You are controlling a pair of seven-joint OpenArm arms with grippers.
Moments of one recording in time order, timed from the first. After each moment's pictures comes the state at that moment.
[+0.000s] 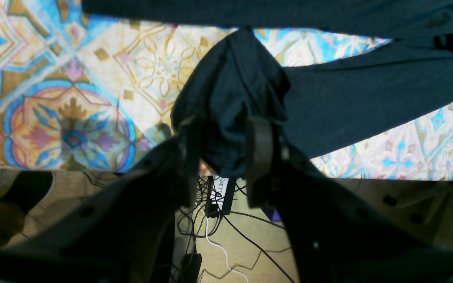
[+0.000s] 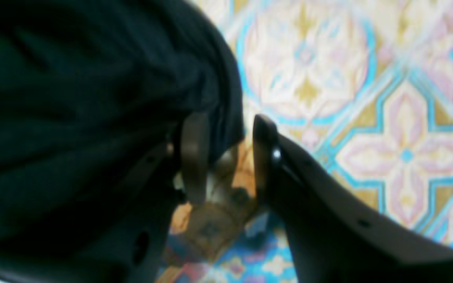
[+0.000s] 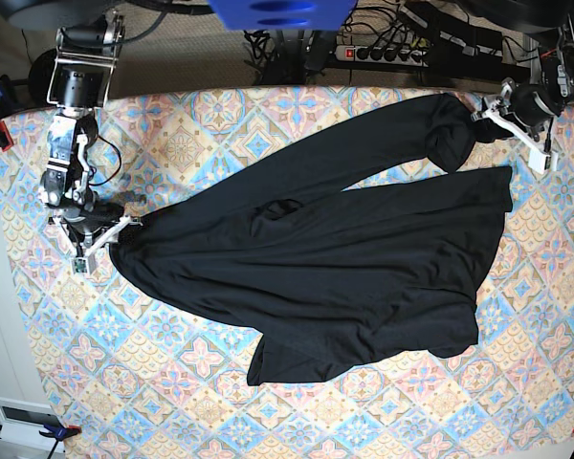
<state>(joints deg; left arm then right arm) 35.1 -28.6 -30.7 112.4 -57.5 -3.7 63.6 6.0 19.6 12.4 74.8 15.4 16.8 -41.1</state>
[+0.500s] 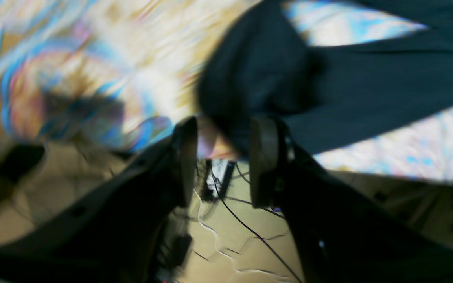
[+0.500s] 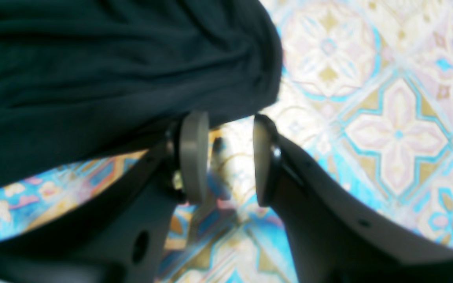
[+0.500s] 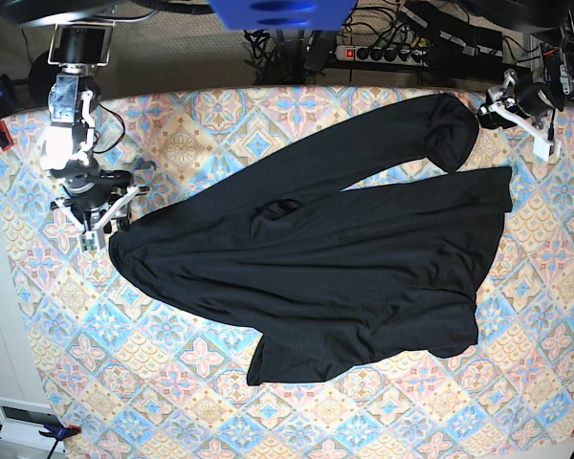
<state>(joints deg) 35.8 -28.9 -30.7 102.5 -57.4 -3.4 63.1 -7.1 20.1 10.3 91.8 15.4 16.5 -40.1</state>
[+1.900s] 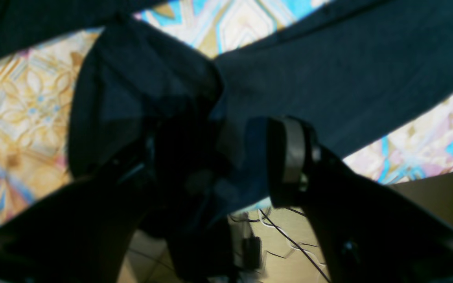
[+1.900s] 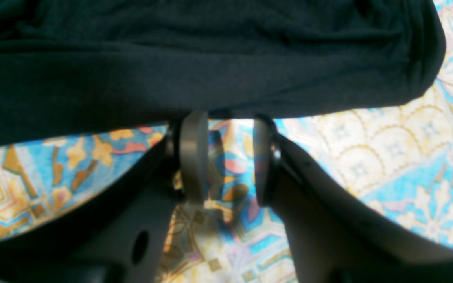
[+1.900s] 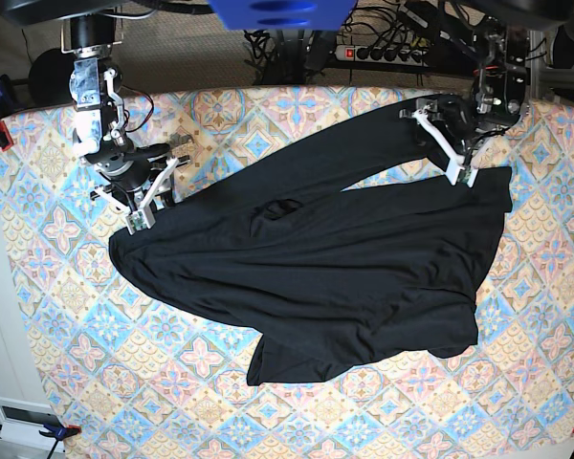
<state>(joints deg) 22.7 -22.8 -5.2 110.5 -29.9 -3.6 63.7 -10.6 19.9 0.9 95.7 15.6 16.8 -40.5</state>
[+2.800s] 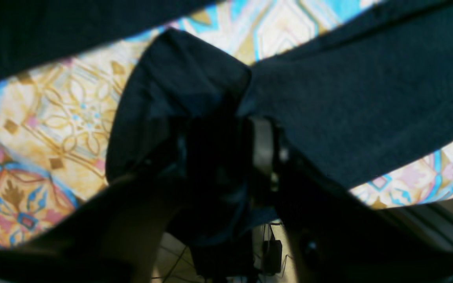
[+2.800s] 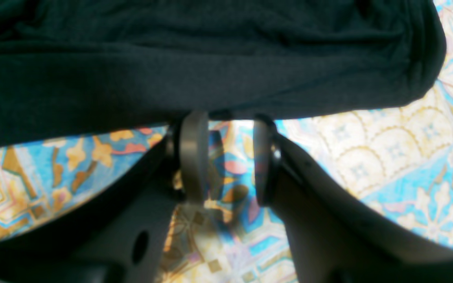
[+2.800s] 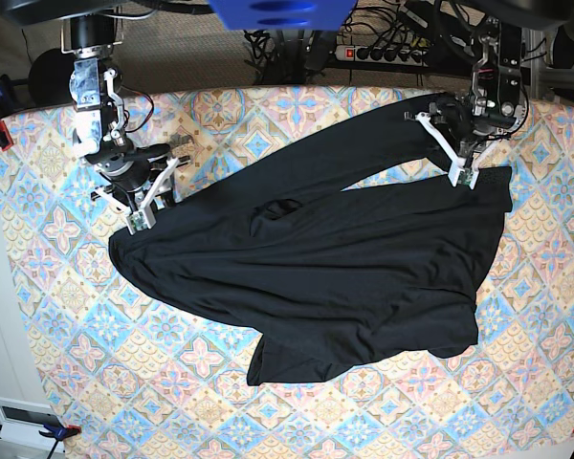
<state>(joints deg) 22.6 -22.7 -5.9 108.8 -24.7 -3.7 63.1 -10.5 19.9 0.9 95.7 15.6 16.8 -40.5</state>
